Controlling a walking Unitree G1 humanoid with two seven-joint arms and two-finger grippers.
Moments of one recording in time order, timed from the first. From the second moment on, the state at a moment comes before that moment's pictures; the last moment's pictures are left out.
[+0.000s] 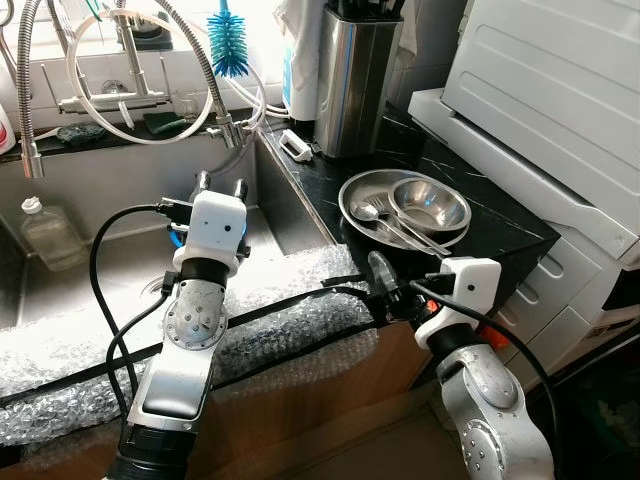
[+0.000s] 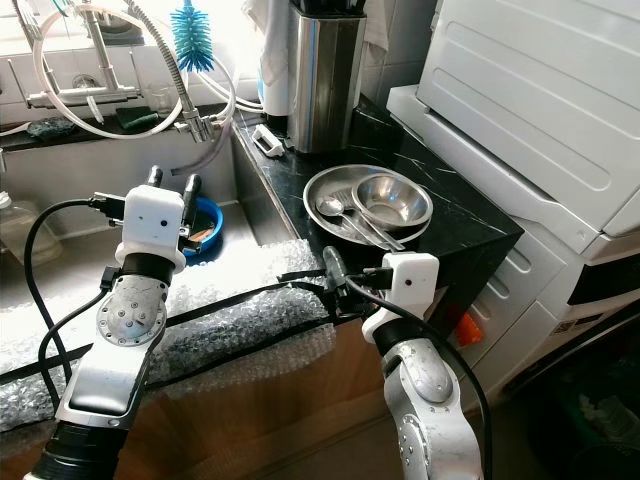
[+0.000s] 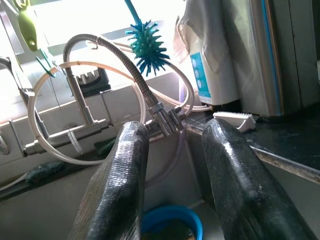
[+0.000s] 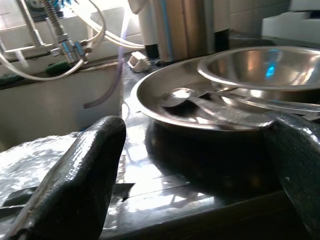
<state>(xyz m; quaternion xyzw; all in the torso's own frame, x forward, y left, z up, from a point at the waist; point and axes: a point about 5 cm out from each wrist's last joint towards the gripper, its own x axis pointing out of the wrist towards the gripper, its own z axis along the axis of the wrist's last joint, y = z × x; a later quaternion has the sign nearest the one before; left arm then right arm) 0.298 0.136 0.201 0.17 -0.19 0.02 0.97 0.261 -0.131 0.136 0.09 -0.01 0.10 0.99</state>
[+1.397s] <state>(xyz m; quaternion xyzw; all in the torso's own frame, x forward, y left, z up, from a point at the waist) 0.299 0.134 0.200 0.19 -0.19 0.02 0.96 0.267 -0.126 0.120 0.08 0.03 0.10 0.99</state>
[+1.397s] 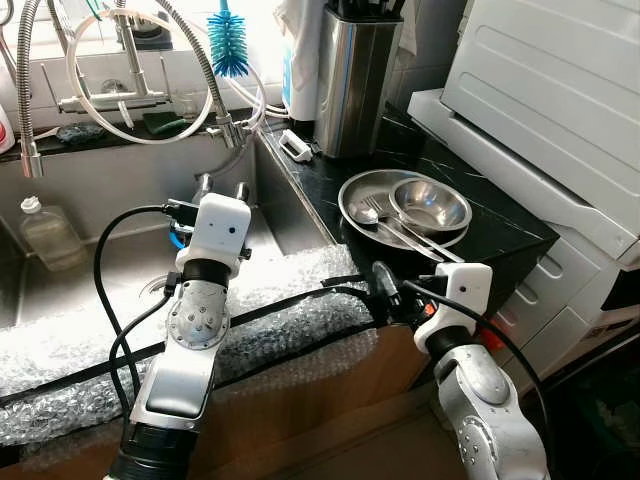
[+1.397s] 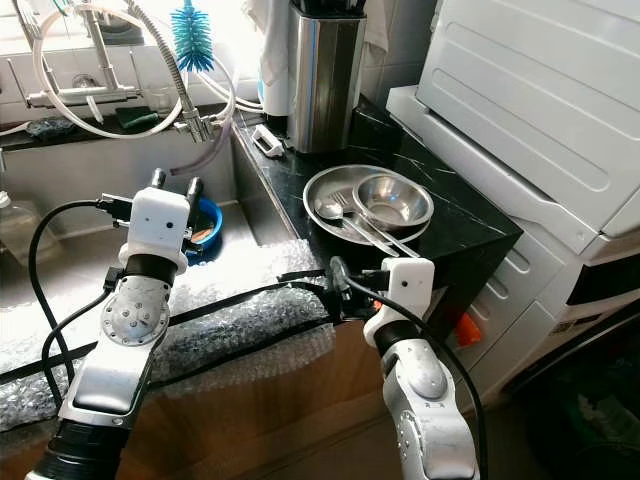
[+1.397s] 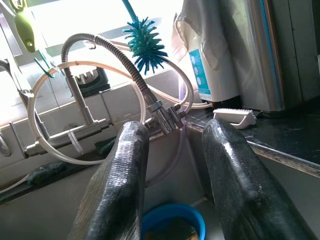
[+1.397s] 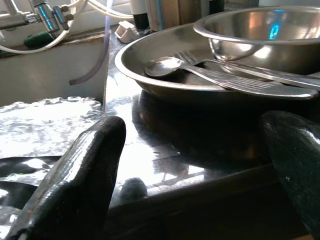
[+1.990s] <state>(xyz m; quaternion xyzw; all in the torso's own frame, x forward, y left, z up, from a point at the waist) 0.299 0.134 0.201 0.18 -0.19 0.03 0.96 0.271 -0.121 0.129 0.09 0.01 0.12 0.99</state>
